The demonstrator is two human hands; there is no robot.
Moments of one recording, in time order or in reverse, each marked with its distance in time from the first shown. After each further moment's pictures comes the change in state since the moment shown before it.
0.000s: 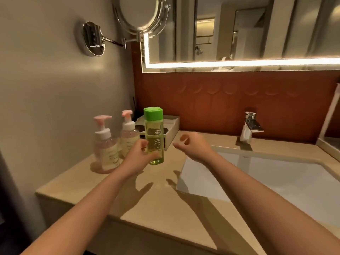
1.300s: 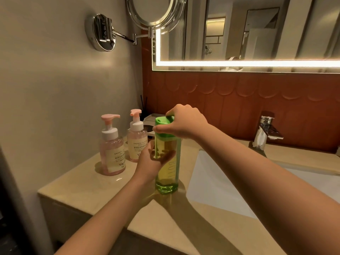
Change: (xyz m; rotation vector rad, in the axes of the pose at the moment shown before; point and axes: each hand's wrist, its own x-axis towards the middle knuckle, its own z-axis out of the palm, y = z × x) left_hand 0.027 -0.021 0.017 -0.471 0.053 0.091; right_hand 0.055 -0.082 -0.012 -0.264 0.021 -0.251
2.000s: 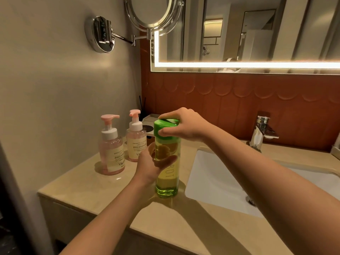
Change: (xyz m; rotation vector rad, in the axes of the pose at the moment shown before) left_hand -0.011 -0.004 0.000 -0.019 -0.013 0.026; right_hand -0.018 0.010 -0.009 0.291 -0.168 -0.147
